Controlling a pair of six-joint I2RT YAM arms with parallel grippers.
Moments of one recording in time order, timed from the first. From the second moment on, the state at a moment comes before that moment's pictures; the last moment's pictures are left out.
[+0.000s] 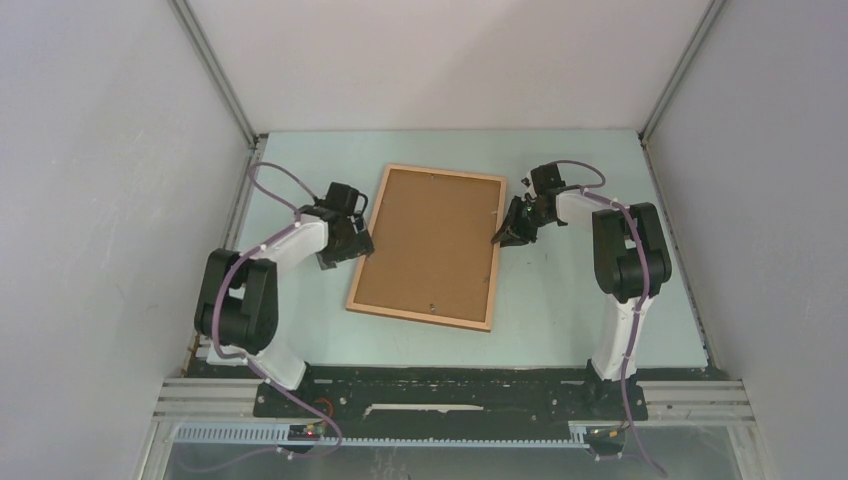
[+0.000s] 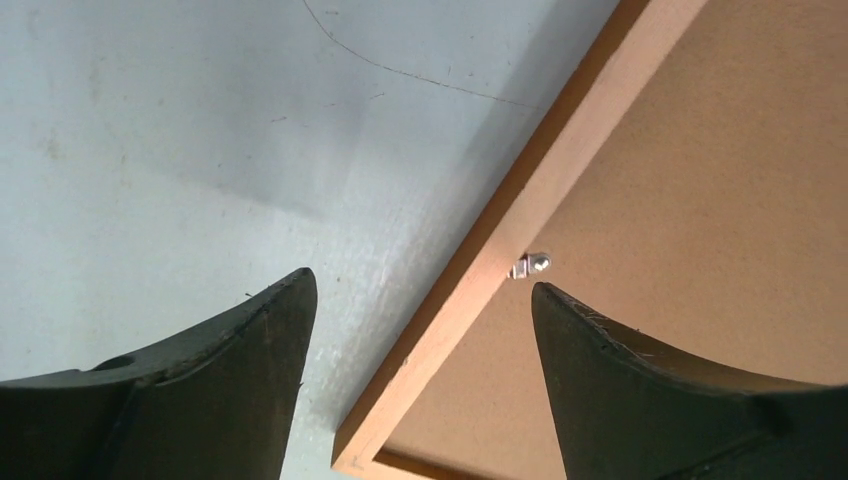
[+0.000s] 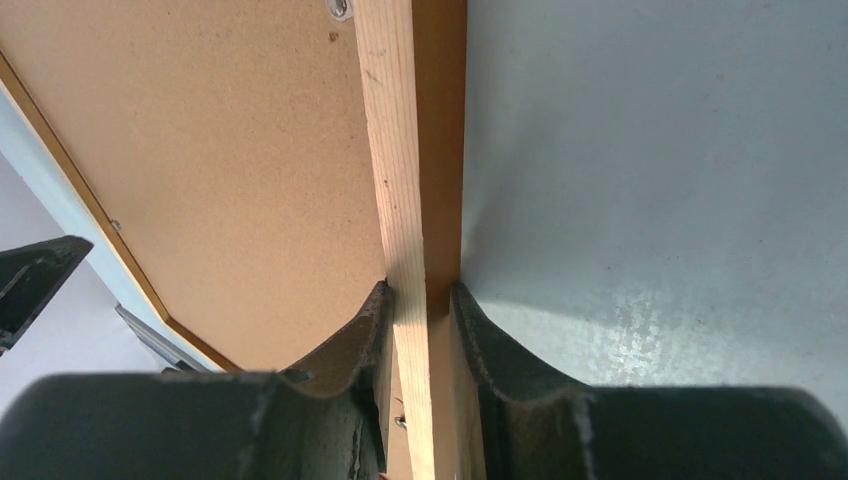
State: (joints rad) left arm -0.27 1.64 1.03 -0.58 -0.20 -0.60; right arm 0.18 2.01 1.29 -0.42 -0.48 0.53
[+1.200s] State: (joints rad) left arm -0.27 1.65 0.96 -0.51 -0.15 -0.63; right arm 0.18 2.01 1.29 -0.42 -0.48 0.53
